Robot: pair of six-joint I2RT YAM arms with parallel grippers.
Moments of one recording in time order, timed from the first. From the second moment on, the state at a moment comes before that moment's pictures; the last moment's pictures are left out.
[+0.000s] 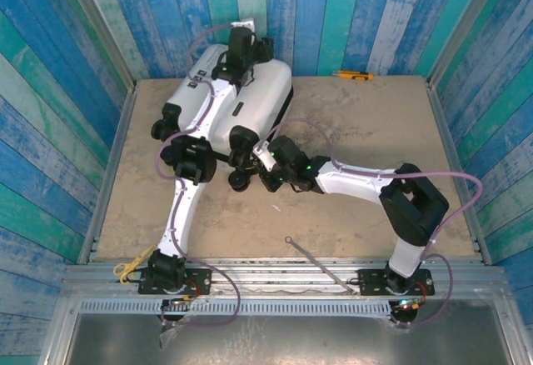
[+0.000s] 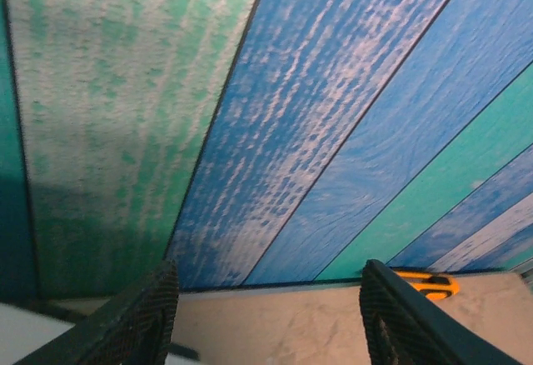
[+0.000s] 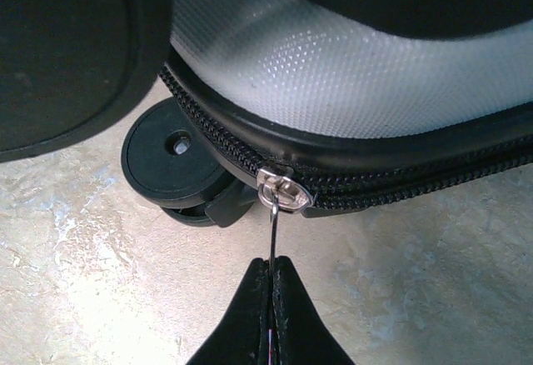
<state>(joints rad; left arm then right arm) -0.32 2.61 2.66 -0.34 0.04 -0.40 0.87 1.77 1.11 -0.12 -0.07 0.02</state>
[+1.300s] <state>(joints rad) -0.50 1.44 1.23 -0.43 -0.08 -0.26 0.81 1.70 1.01 -0.05 -0.14 -0.02</state>
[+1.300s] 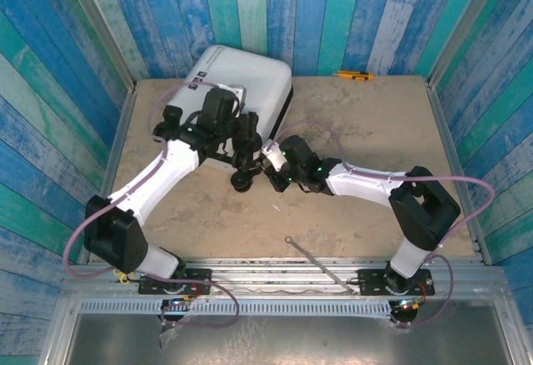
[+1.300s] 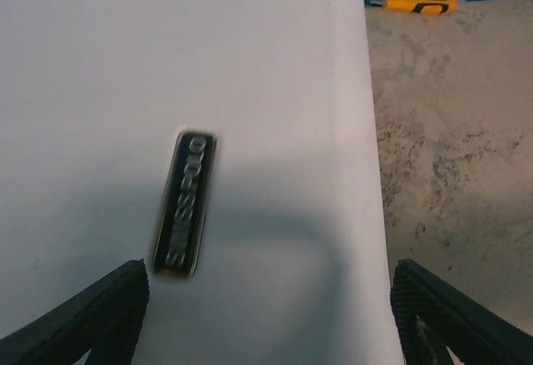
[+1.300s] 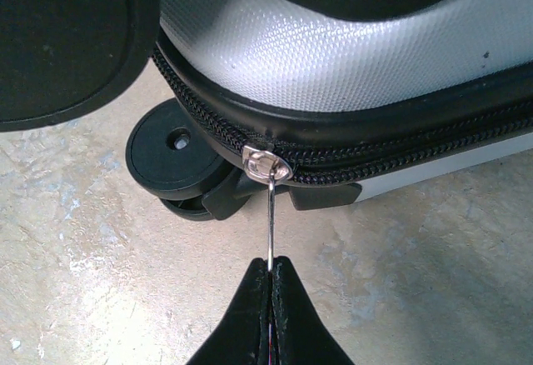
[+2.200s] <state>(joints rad) -0.62 1.48 1.34 -0.87 -0.14 -0.23 0.80 1.70 0.98 -0.01 -0.15 0.00</state>
